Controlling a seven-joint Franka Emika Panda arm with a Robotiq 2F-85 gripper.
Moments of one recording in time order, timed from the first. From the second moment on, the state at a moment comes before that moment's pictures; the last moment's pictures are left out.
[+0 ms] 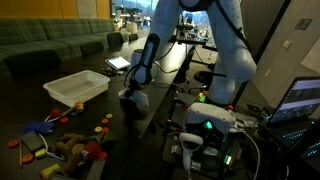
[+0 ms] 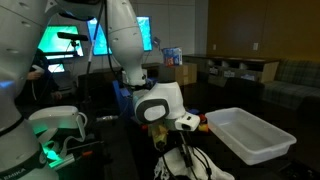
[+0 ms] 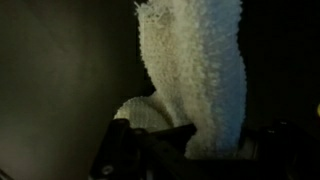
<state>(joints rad) 0.18 0.56 -0.23 -2.39 0.08 3.11 0.12</state>
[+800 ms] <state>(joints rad) 0.40 0.77 0.01 -2.19 0.08 3.00 0.16</state>
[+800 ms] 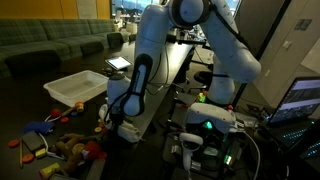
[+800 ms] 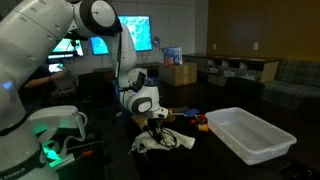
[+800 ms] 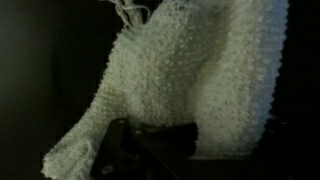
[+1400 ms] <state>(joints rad) 0.46 0.85 0.16 -1.89 0.08 2.85 0.15</state>
